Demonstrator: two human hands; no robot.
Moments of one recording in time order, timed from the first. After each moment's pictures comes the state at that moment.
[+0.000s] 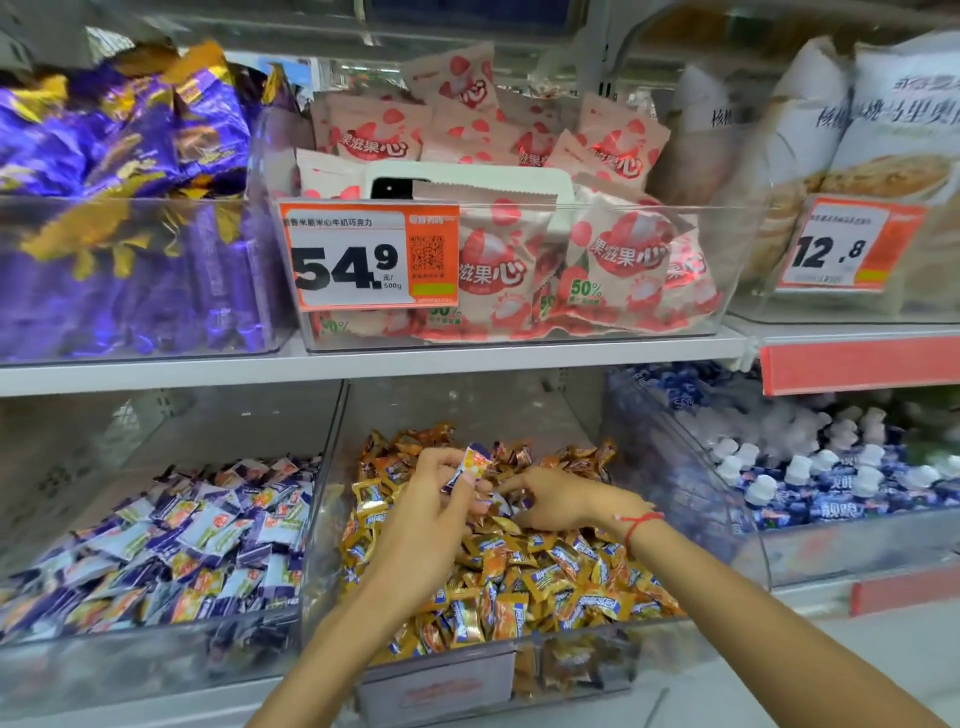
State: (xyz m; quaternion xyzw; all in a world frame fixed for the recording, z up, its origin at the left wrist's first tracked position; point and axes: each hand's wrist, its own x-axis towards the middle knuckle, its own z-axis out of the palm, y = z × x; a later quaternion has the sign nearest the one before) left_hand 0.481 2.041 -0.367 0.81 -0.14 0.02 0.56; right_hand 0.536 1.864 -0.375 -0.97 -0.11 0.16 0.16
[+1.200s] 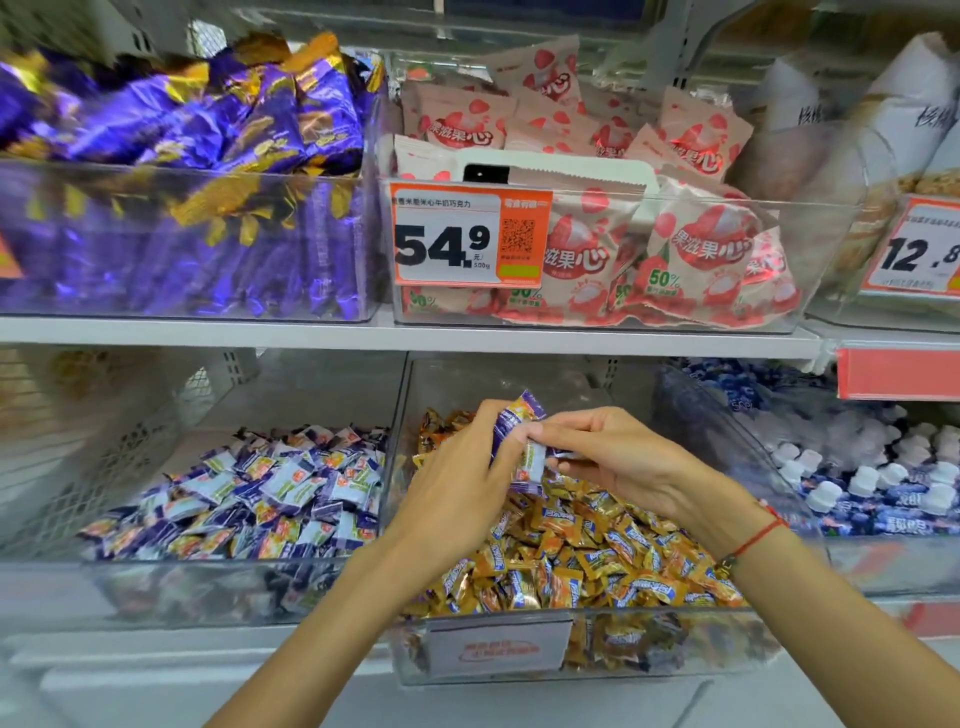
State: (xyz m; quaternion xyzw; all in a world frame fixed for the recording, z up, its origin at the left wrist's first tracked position) left_hand 0.472 2.068 -0.340 0.88 -0.24 0.11 0.40; right_hand 0.480 1.899 -0.309 -0.72 -0.01 0.13 0.68
